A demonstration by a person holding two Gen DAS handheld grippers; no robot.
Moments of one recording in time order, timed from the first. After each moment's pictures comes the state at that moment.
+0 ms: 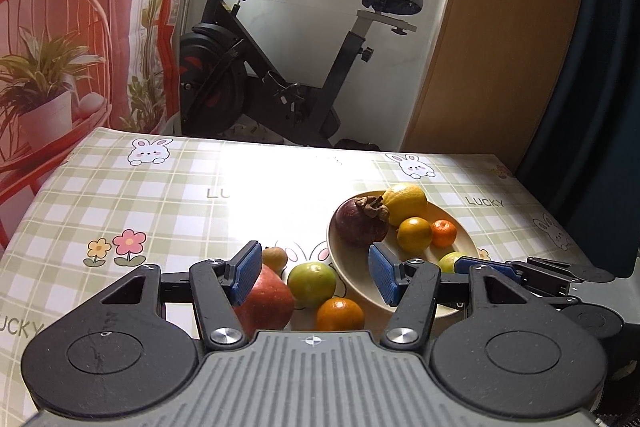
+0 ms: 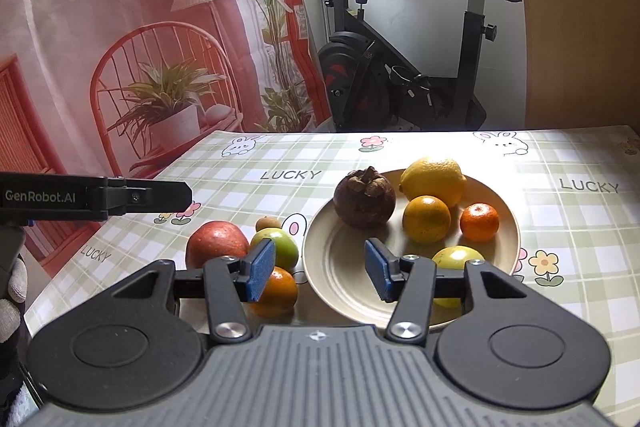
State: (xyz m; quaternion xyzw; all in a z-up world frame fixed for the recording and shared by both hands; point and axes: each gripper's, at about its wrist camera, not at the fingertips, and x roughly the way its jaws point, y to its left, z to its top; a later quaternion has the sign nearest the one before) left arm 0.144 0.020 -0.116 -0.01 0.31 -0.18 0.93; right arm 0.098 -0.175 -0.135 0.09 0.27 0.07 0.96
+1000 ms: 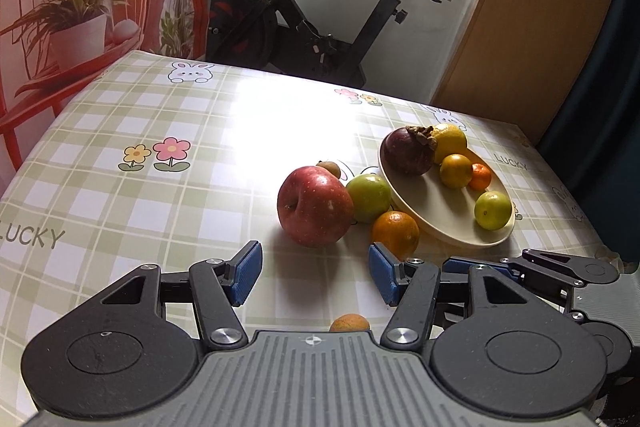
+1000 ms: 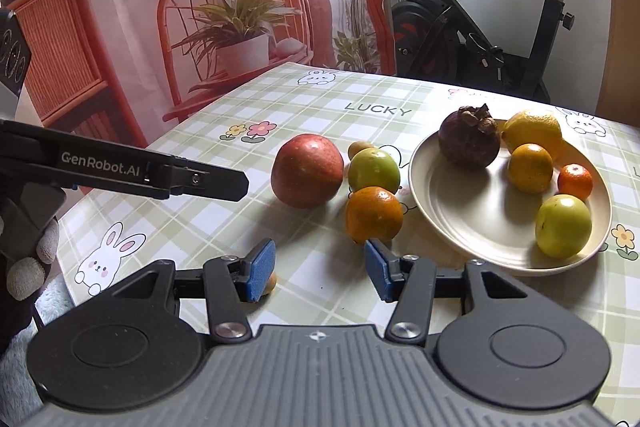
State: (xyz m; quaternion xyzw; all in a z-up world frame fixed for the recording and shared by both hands) left arm 0.126 0.069 -0.164 -0.05 0.37 -0.16 0.91; right arm 0.089 -0.109 -0.170 0.03 0.32 0.16 0.93
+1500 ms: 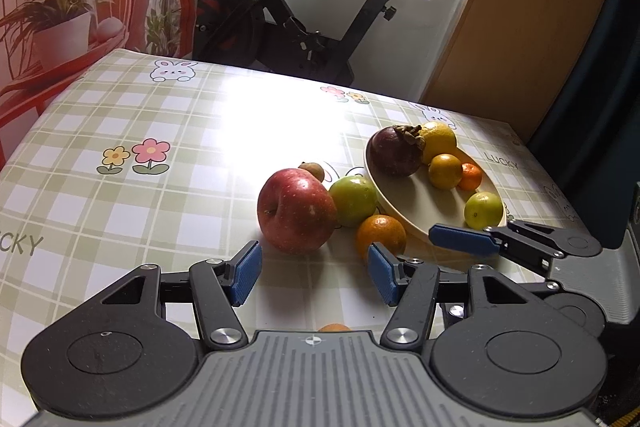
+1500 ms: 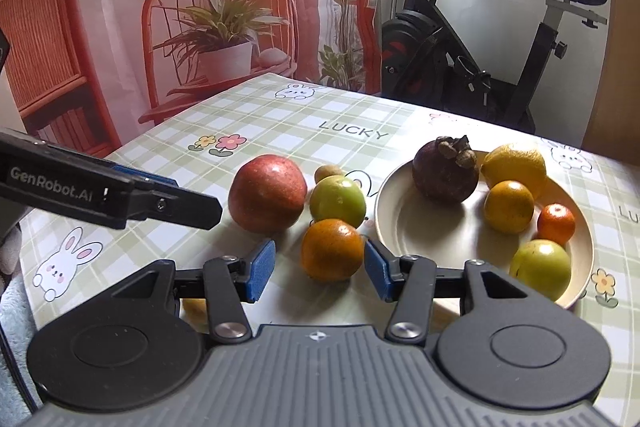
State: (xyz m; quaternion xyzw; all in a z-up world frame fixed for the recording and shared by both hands) left arm 0.137 0.057 -0.167 -0.05 0.37 -0.18 0.91; right arm 0.115 -0.118 -0.172 -0.01 0.29 0.13 0.95
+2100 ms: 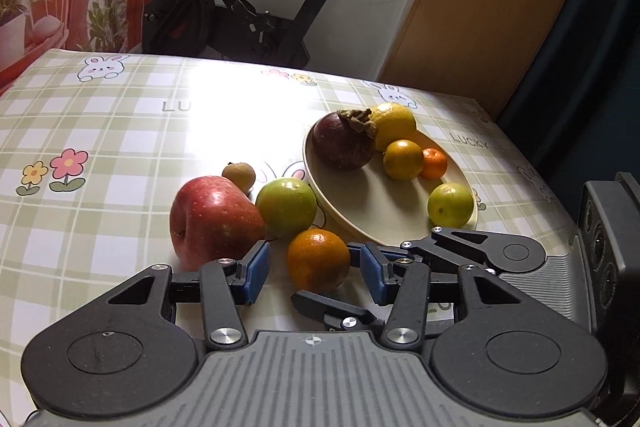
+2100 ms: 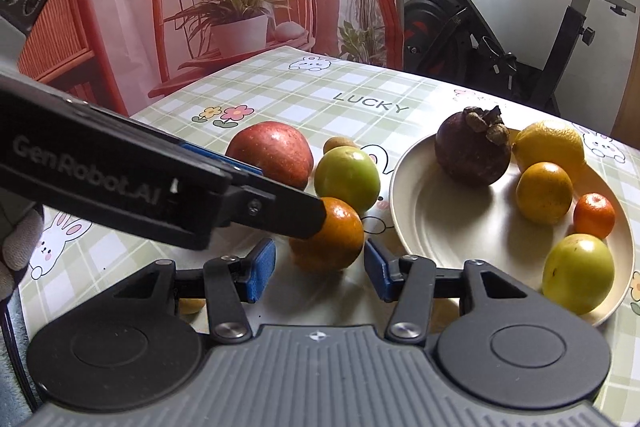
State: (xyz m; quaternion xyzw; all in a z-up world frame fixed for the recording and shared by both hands) left arm 0.167 0.012 -0.184 -0.04 0.40 -0.24 0.89; right arm 0.134 -0.119 -0.200 -0.02 0.33 0.17 0.93
